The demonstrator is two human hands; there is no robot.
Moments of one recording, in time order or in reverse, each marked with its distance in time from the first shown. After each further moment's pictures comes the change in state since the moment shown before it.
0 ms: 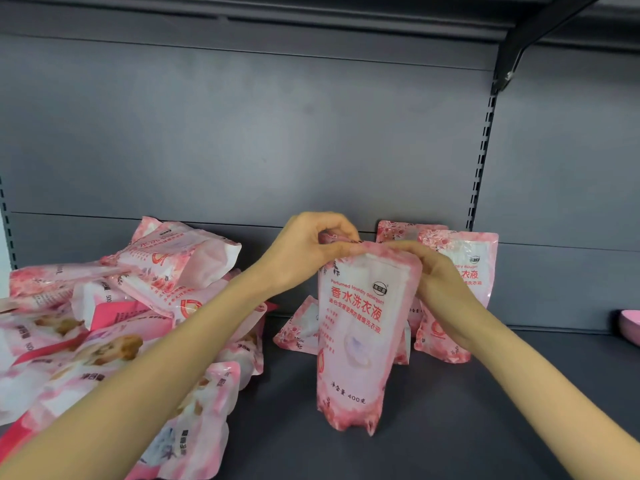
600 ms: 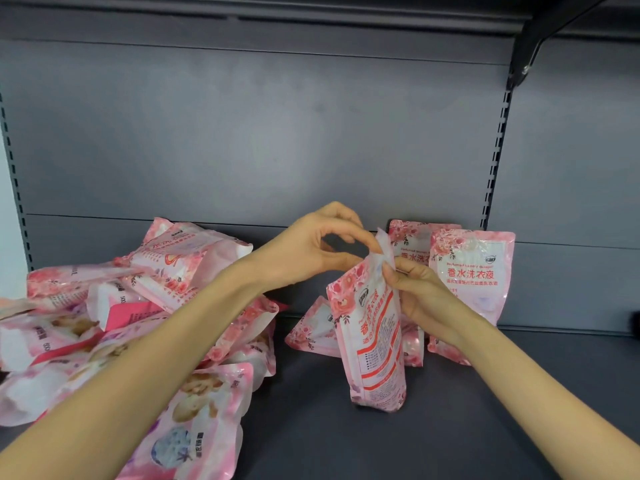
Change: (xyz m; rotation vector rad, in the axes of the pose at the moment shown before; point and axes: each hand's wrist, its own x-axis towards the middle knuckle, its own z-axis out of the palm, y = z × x) left_hand -0.006 0.003 -0.020 -0.052 -0.225 0.057; right_hand 0.023 0.037 0.010 0.416 -0.243 0.172
